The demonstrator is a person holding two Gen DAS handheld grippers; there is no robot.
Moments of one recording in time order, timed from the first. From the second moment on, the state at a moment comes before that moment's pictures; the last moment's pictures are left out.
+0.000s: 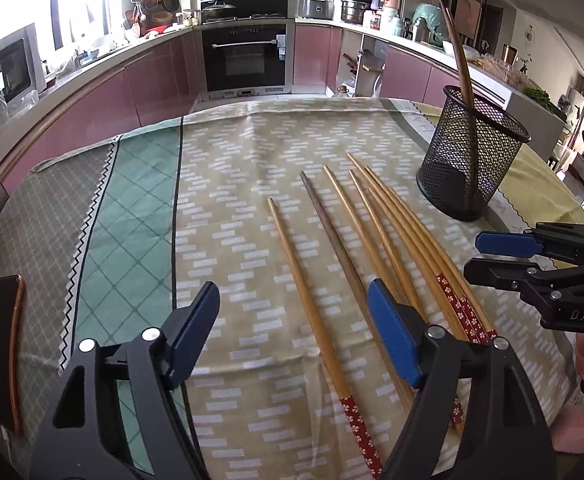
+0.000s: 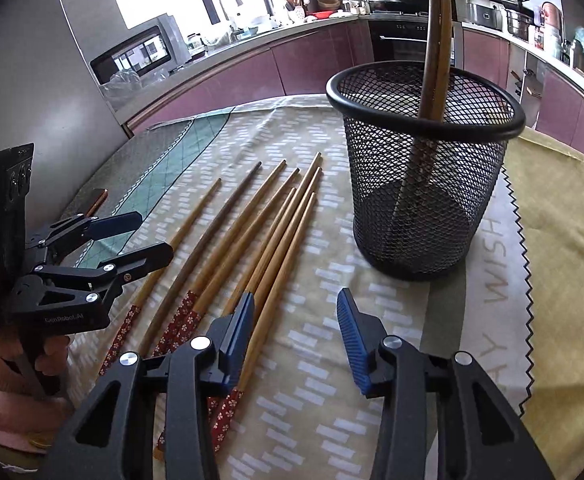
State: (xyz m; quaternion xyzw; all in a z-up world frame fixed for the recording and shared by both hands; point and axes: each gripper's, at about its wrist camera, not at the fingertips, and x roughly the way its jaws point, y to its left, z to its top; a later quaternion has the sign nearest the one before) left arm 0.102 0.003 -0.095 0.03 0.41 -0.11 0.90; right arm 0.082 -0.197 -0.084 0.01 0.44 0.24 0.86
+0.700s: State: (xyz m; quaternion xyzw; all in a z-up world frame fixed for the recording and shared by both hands) left arm 0.114 -0.004 -0.107 0.04 0.44 -0.11 0.89; right arm 0.086 -0.185 -0.089 -0.02 0.45 0.22 0.87
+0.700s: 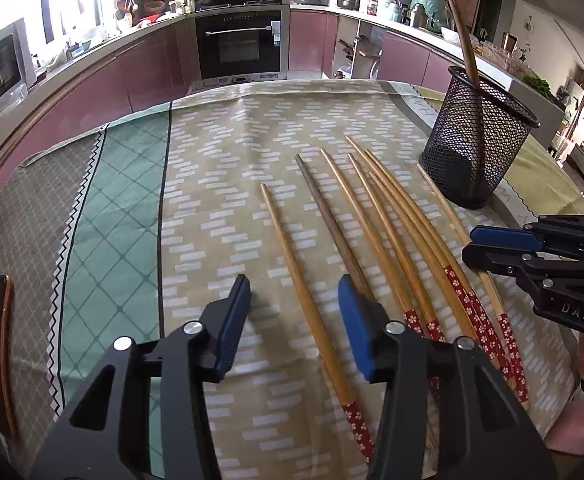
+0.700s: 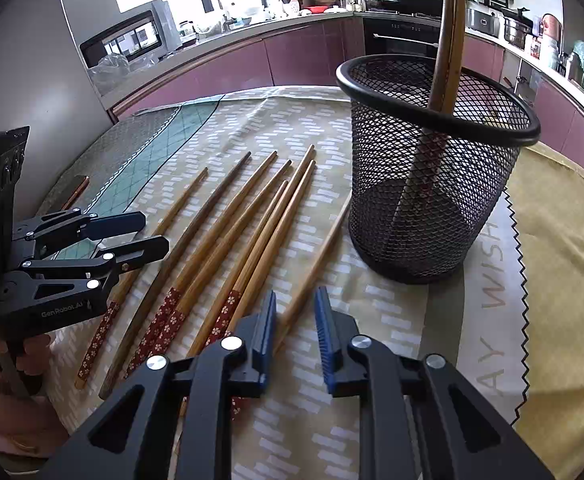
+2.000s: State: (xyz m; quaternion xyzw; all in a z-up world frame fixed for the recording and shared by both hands) left arm 0.115 -0.021 -0.106 0.04 0.44 -0.15 0.89; right arm 0.088 -0.185 -0.084 -0.02 0.44 0.26 0.86
